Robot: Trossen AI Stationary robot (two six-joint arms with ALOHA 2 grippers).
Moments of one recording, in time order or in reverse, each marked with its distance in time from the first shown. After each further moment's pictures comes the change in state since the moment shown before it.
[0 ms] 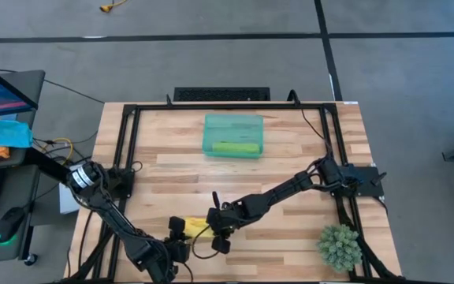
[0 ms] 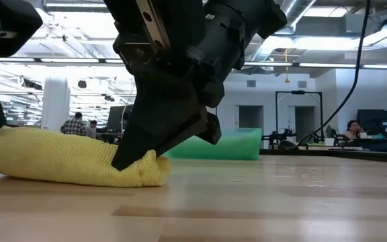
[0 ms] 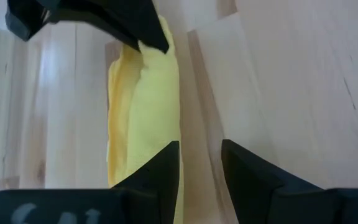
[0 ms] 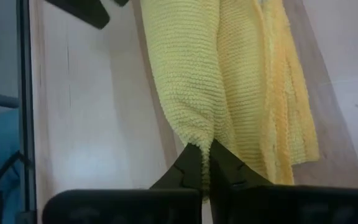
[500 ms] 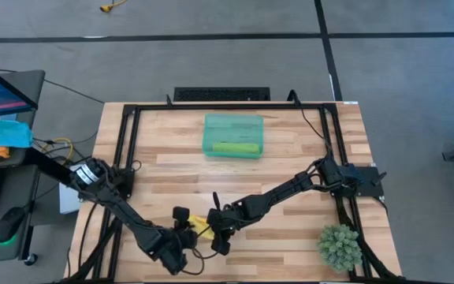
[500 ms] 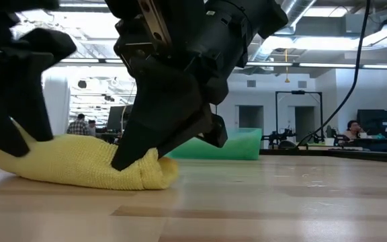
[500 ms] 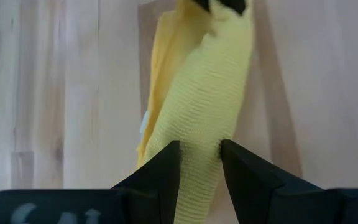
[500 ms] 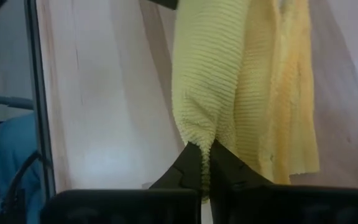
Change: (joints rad) left arm 0.114 -0.001 0.000 -0.075 0.072 -0.021; right arm 0.004 0.000 0.000 0.002 -0.039 0.072
